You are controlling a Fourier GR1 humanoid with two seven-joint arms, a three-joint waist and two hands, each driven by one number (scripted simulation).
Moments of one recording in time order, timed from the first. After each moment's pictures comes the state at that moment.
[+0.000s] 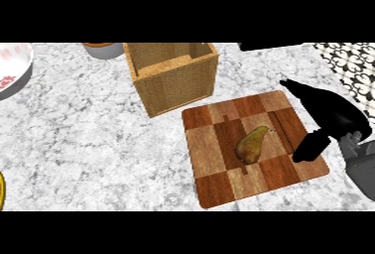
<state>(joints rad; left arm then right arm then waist) 0.84 0.80 -0.08 -1.69 0.27 0.29 0.33 -0.49 -0.72 0.45 -1.60 0.29 0.29 0.66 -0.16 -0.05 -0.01</state>
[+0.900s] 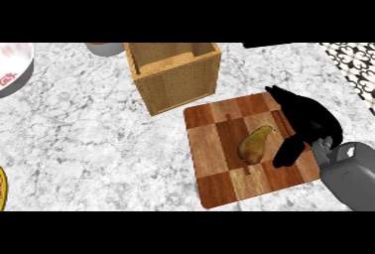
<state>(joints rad) 0.83 0.75 -0.06 -1.68 0.27 0.27 0.28 -0.50 -0.62 0.51 -1.63 0.32 0.28 0.84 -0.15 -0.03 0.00</state>
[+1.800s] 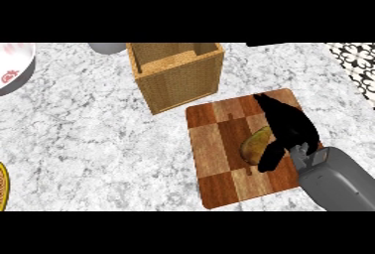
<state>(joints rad) 0.82 0.72 -0.05 -1.67 0.25 0.25 0.27 -0.50 -0.52 0.57 -1.58 0.38 0.24 0.90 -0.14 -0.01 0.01</state>
